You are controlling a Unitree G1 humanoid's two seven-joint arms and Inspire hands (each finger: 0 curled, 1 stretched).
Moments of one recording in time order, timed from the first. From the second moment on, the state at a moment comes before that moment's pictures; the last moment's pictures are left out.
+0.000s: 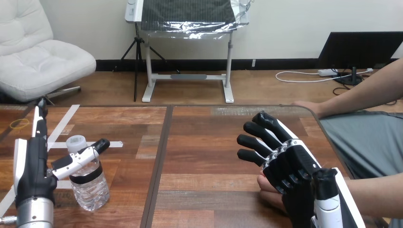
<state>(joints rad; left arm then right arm) -0.06 0.27 0.27 0.48 0.13 -0.43 0.09 0.62 -0.16 0.22 -0.39 0.27 -0.59 0.33</state>
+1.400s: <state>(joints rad) -0.08 0.28 0.24 0.60 0.11 -0.43 0.05 0.61 -0.16 0.22 -0.39 0.28 -0.59 0.34</state>
